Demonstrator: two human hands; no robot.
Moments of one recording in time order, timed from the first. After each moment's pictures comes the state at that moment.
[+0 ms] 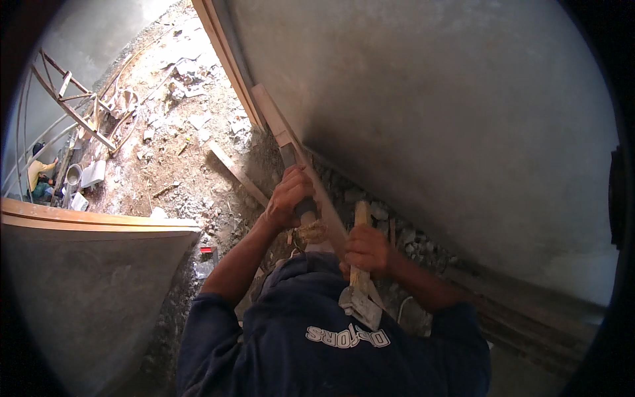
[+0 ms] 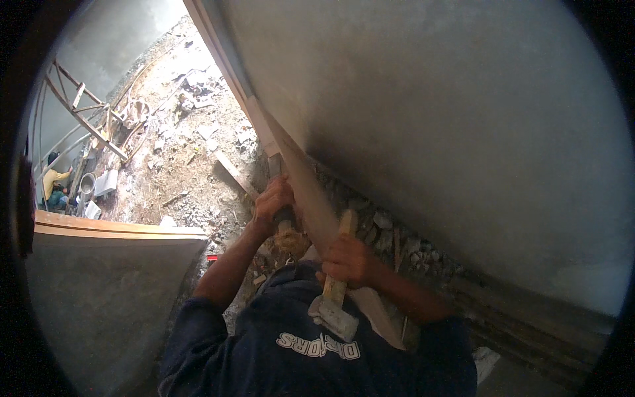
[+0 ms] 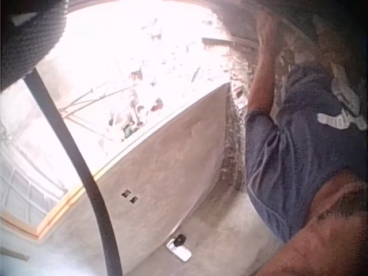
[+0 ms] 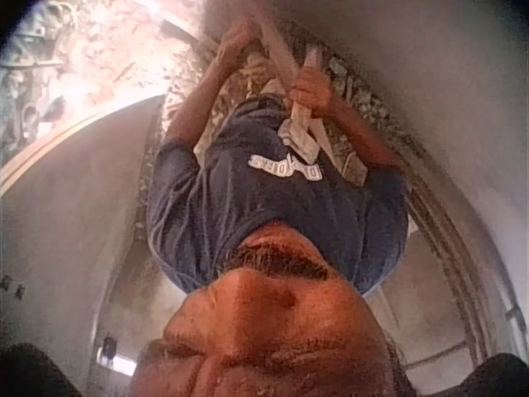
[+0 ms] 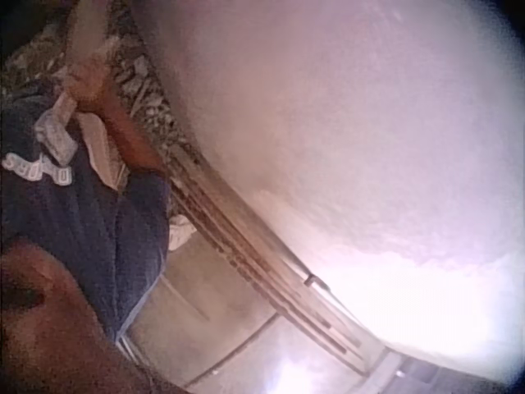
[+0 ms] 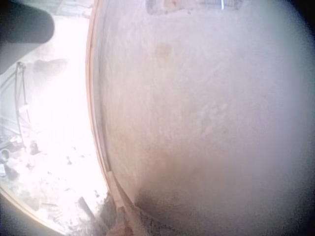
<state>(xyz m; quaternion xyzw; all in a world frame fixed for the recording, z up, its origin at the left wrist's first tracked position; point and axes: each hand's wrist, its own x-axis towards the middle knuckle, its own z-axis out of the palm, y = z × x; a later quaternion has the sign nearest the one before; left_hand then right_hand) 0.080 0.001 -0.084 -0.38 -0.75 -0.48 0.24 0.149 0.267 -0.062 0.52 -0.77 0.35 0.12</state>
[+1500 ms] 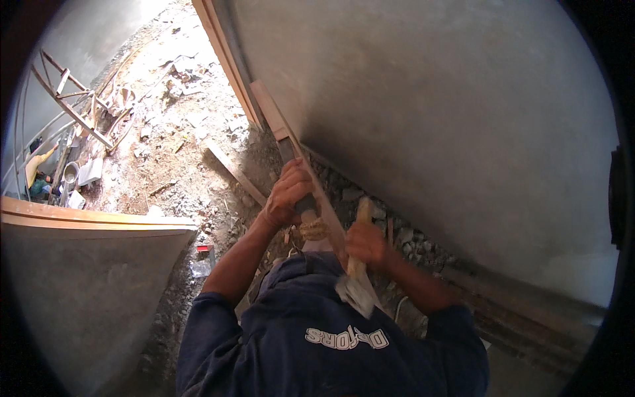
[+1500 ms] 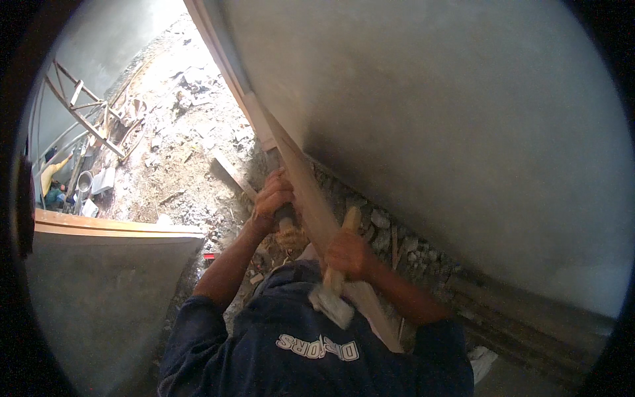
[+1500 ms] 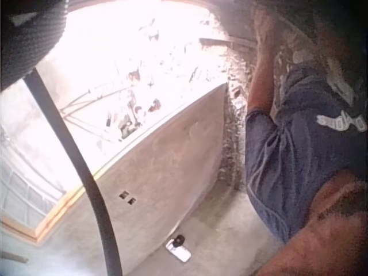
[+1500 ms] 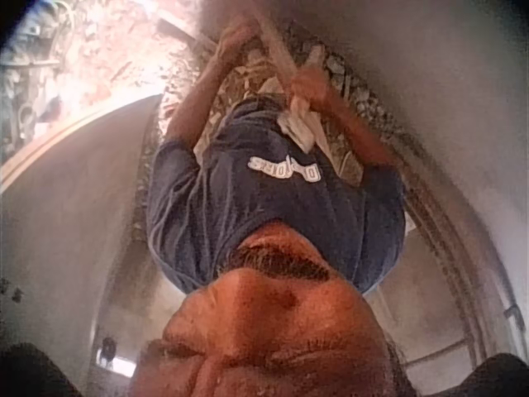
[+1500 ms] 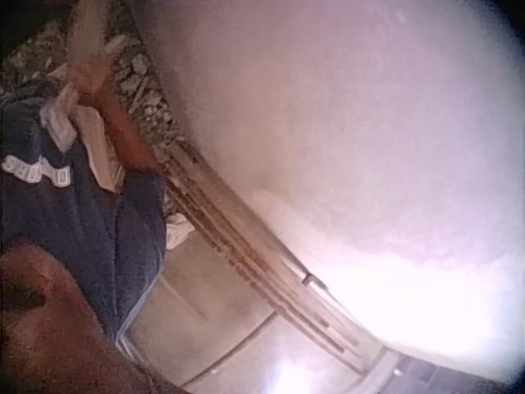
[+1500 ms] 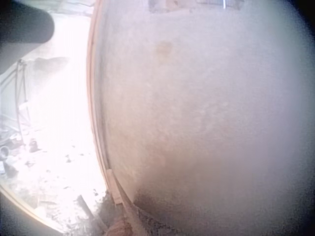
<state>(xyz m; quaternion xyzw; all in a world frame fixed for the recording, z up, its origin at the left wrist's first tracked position) 0.076 0.007 -0.089 -0.38 -0.75 -0.47 0.25 0.153 0.281 -0.094 0.50 -0.78 0.36 0.08</state>
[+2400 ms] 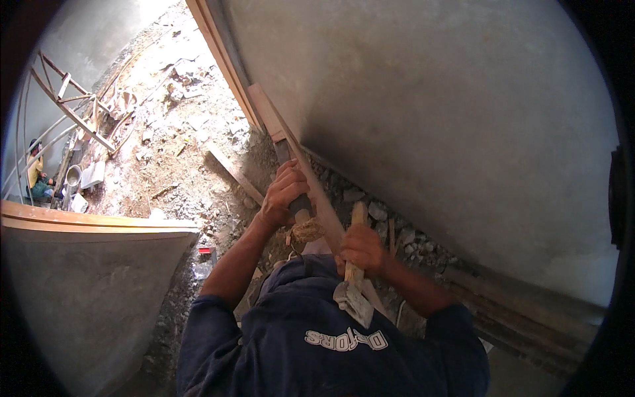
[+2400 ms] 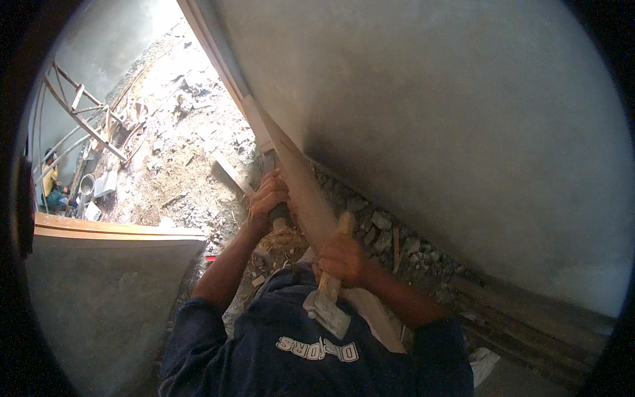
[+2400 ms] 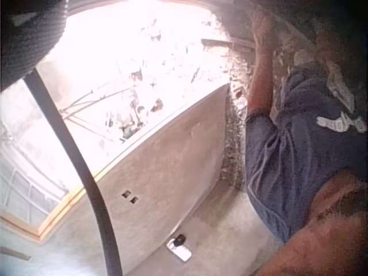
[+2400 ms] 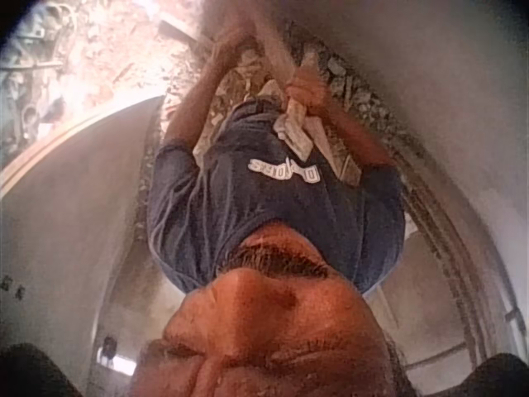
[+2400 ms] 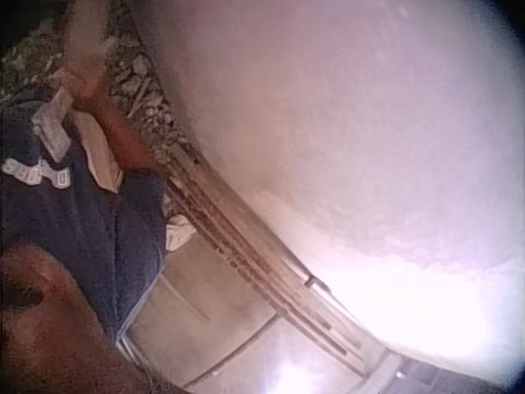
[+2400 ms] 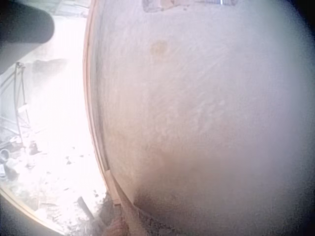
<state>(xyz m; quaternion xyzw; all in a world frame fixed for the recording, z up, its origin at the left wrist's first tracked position) 0.074 0.007 -0.079 -0.36 -0.77 -0.47 0.25 0.154 0.266 -0.081 0.46 -0.77 0.43 0.11</state>
